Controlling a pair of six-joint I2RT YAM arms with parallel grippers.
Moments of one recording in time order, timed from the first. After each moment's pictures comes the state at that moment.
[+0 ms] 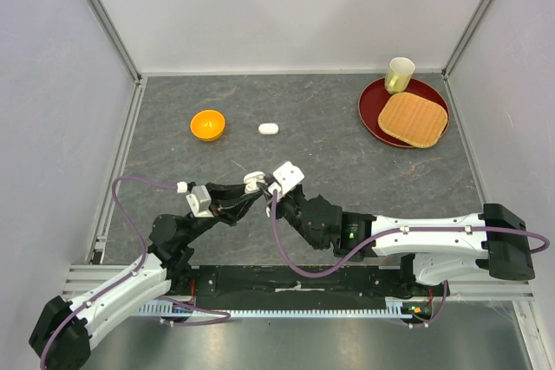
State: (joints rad) left arm -0.68 0.54 0.04 0.90 0.32 -0.16; right arm 1.40 1.28 0.85 0.40 0.70 -0.02
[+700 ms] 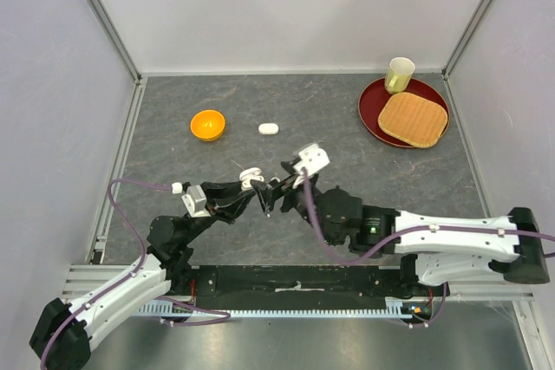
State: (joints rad) left arm -0.68 0.52 0.04 0.91 0.29 -0.16; right arm 1.41 1.21 0.97 0.19 0.72 0.19
